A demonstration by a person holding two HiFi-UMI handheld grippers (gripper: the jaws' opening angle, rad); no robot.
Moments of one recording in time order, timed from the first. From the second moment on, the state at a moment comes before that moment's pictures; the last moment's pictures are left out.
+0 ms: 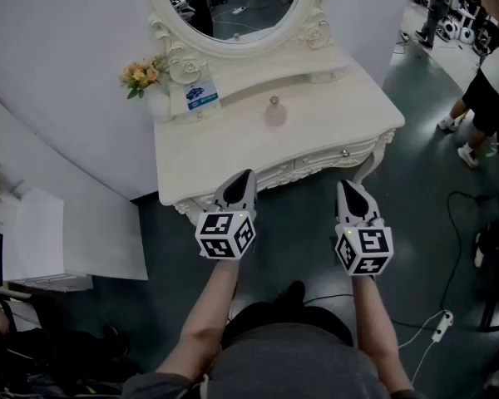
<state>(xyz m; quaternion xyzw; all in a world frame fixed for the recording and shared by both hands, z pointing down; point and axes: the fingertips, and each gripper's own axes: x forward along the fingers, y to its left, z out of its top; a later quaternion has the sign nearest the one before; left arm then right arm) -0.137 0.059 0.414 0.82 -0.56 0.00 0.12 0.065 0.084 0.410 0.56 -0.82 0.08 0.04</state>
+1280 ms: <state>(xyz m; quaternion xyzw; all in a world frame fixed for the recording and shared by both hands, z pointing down) -0.115 -0.030 0.445 0.81 -0.57 0.05 0.12 0.097 0.018 0.418 0.56 -0.82 0.12 0.01</state>
